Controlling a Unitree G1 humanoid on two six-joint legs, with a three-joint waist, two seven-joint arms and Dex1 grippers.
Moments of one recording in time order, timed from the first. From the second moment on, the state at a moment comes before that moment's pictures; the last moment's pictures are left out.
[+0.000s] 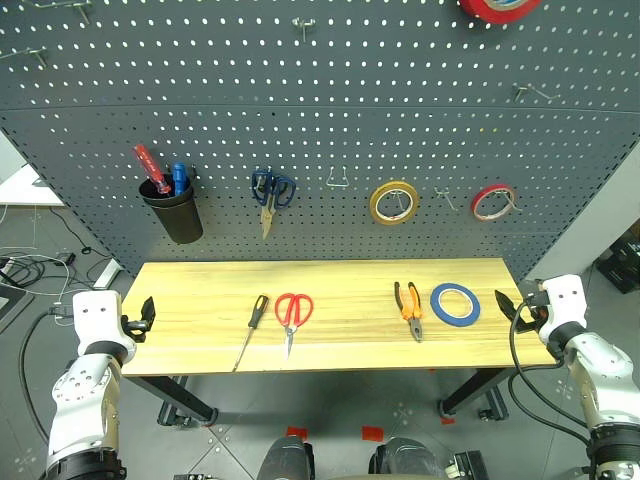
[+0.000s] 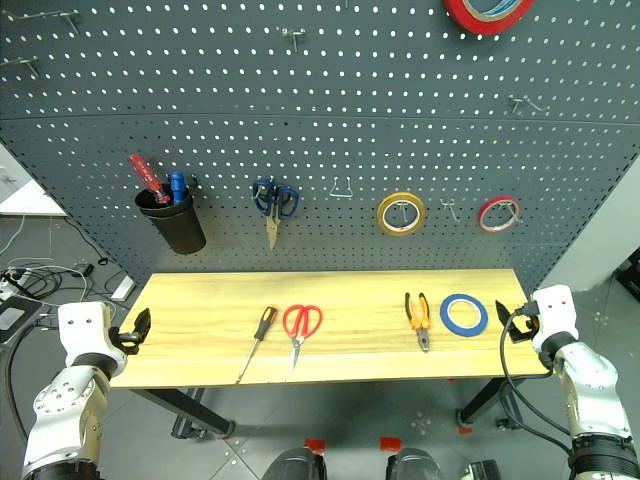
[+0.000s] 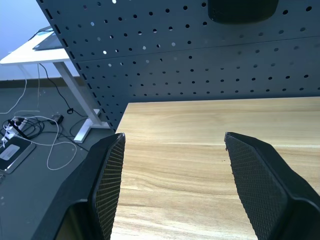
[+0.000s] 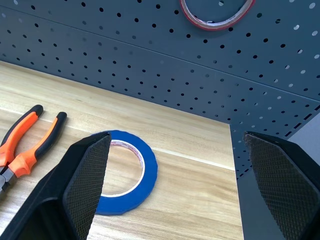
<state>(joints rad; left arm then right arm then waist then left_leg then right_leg) -0.01 0.51 0.44 0.29 -0.19 0.09 -0.25 -0.07 -0.55 -0.25 0.34 0.17 -0.02 0.47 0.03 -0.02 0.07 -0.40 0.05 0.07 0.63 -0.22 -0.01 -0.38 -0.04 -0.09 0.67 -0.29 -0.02</state>
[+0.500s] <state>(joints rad) 0.05 0.51 0.44 0.31 -0.18 0.05 -0.27 -0.05 -0.54 -0.21 0.26 0.16 0.00 0.49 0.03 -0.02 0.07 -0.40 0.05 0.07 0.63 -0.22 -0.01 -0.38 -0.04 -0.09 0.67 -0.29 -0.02</state>
